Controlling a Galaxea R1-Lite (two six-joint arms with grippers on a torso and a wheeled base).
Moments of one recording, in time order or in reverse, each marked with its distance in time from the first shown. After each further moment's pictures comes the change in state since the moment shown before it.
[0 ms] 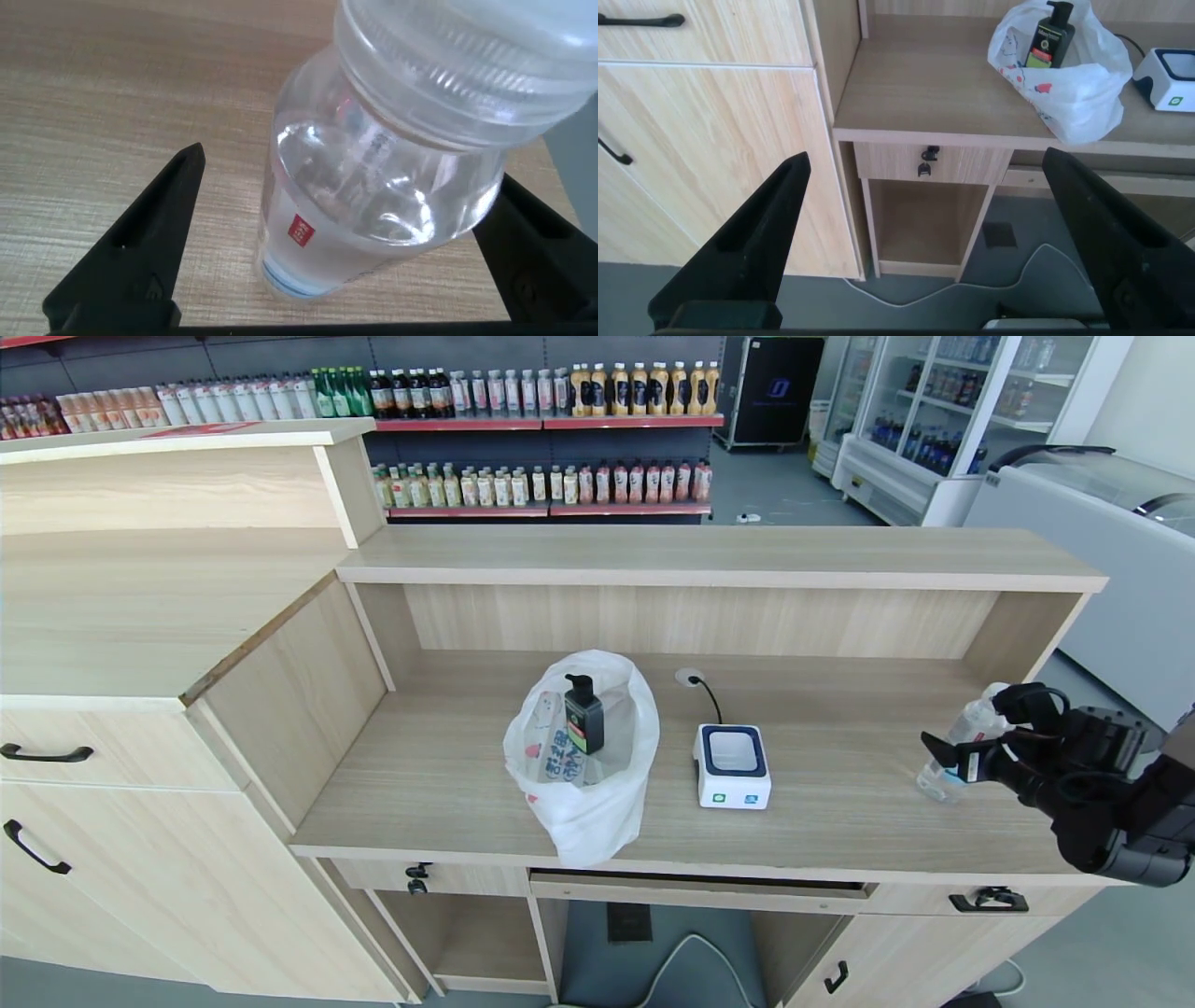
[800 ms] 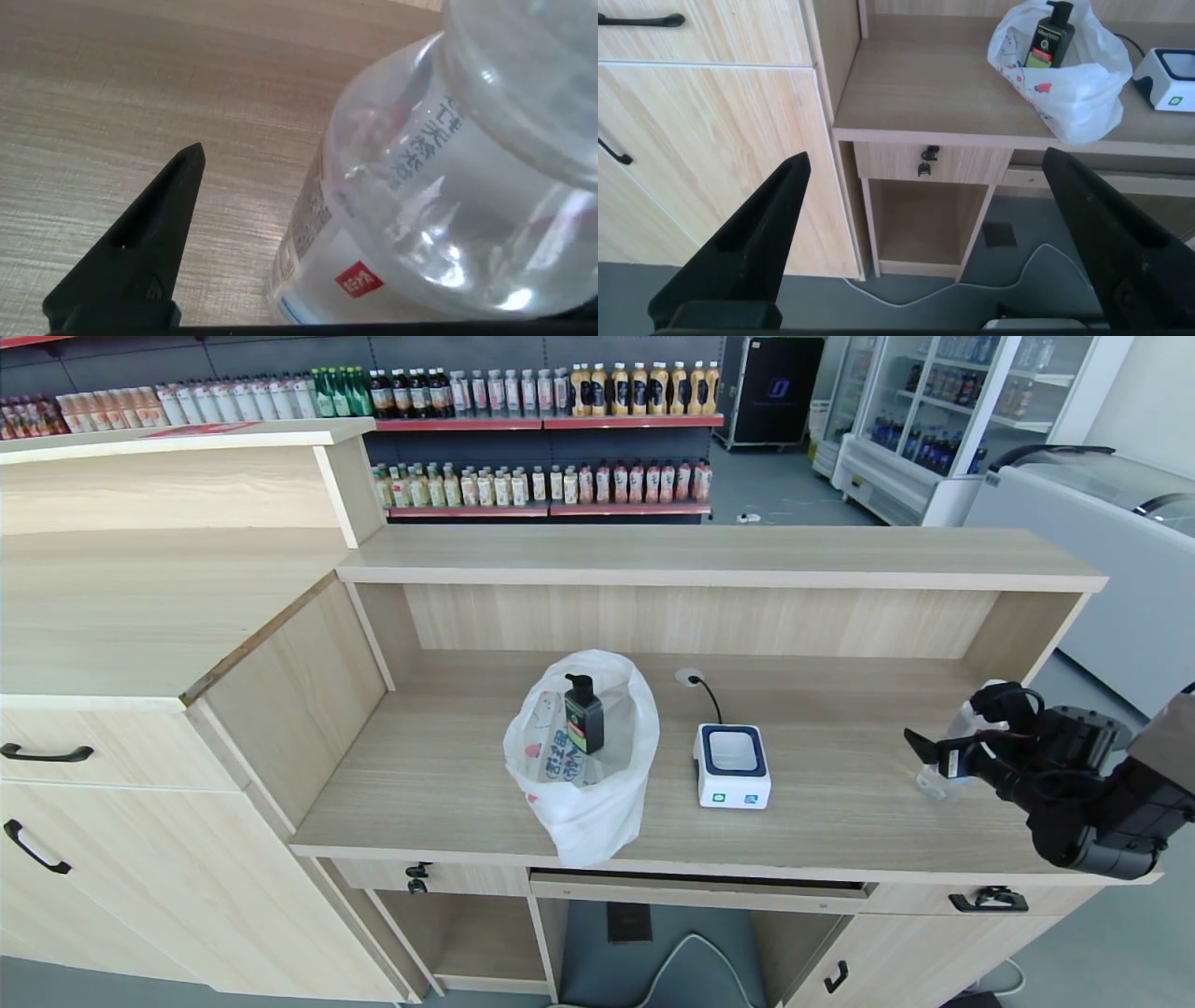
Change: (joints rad) left arm 0.000 0.000 0.000 0.000 0.000 0.000; right arm 0.029 0.070 -0.089 -0.009 0.002 -0.014
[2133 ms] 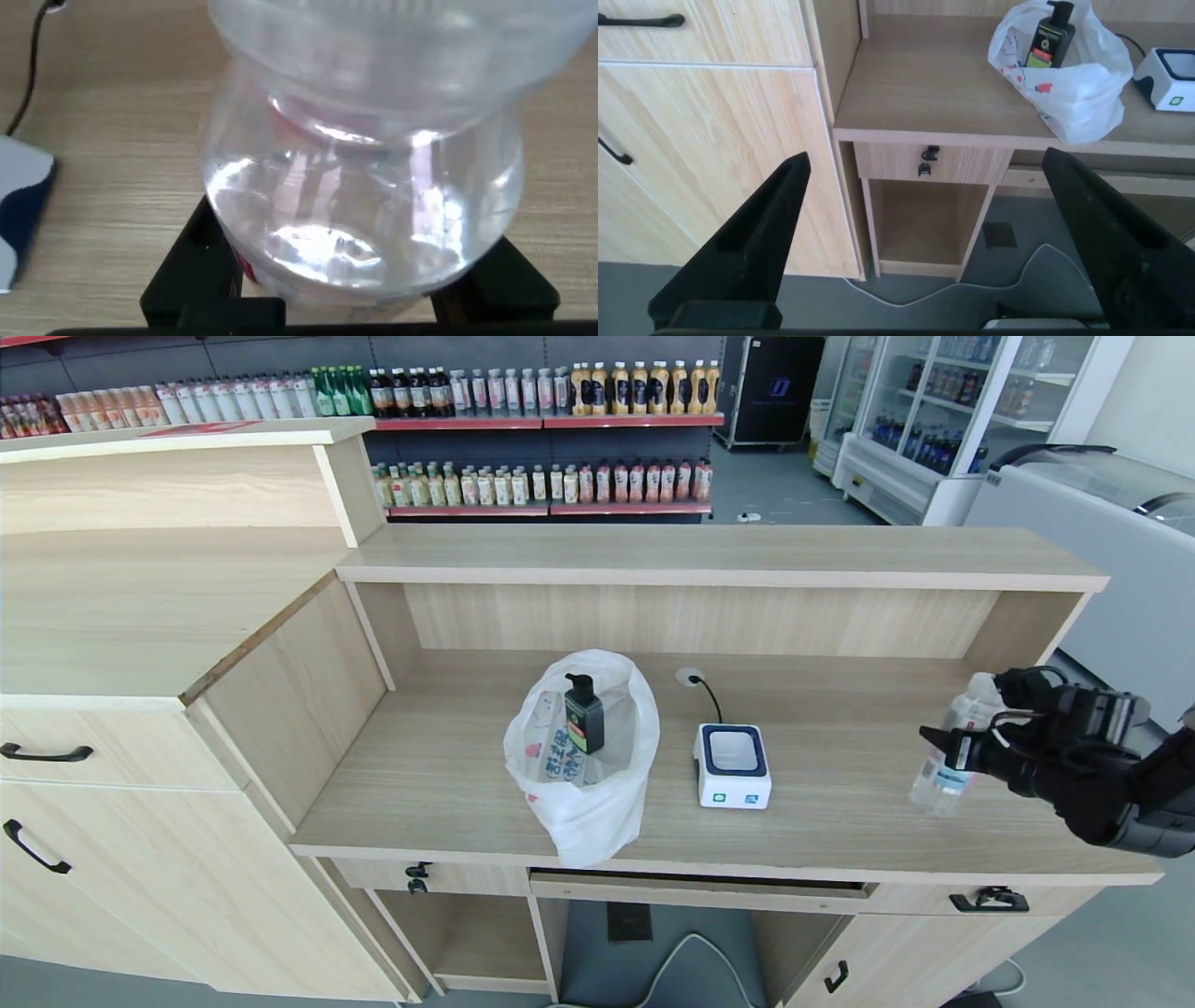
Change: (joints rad) left arm 0.000 0.000 0.000 0.000 0.000 0.000; right arm 0.015 -0.209 0.077 0.300 0.020 0.254
